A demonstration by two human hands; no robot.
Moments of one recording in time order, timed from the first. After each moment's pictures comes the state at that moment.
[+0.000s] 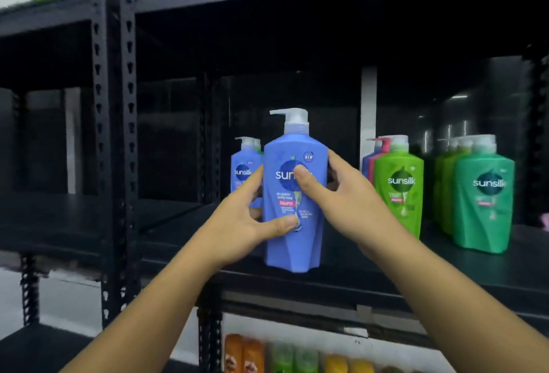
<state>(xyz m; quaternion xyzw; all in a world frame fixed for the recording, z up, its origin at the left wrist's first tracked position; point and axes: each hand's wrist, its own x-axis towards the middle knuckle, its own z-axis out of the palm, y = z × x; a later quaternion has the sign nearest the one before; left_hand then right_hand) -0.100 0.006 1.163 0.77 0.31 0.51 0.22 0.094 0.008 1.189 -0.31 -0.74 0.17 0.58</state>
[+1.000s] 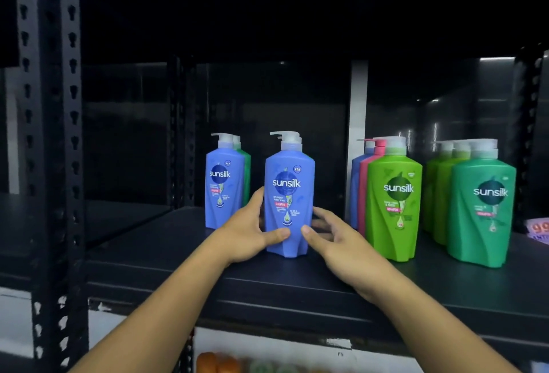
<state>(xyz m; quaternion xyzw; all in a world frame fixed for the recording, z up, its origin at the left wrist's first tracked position) -0.088 0.172 1.134 0.79 0.39 0.42 0.23 0.126 0.119 1.120 -0.44 -0.69 0.27 0.50</state>
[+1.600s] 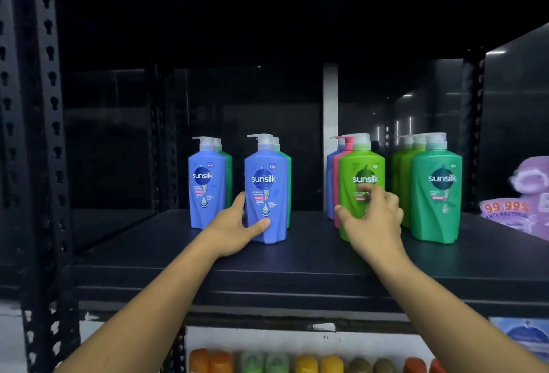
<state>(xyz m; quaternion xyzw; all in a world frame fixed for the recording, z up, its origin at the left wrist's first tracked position) -0.084 0.168 1.134 0.79 0.47 0.37 0.14 0.177 0.079 1.137 -0.63 -0.52 -0.02 0.58</state>
